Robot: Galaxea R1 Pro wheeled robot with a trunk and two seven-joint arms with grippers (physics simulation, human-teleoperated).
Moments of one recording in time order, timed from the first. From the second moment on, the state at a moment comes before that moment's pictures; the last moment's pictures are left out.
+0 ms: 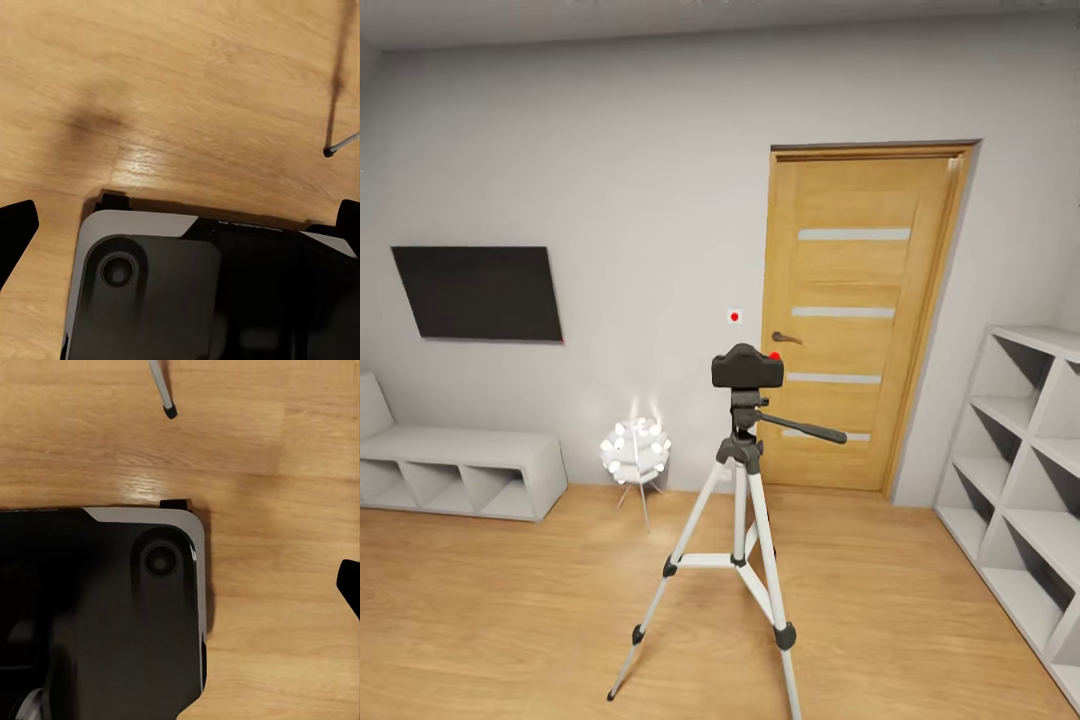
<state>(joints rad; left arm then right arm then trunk) -0.22 0.08 -0.33 -0.02 0.58 -0.07 -0.22 -0.11 -0.06 0.11 0.03 -0.15 -0.18 0.06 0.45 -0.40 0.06</state>
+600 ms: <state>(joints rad) -0.22 0.08 -0.34 -0.02 0.58 -0.07 -0.22 -0.11 -0.07 0.11 0.03 -0.15 -0.17 0.06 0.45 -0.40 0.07</state>
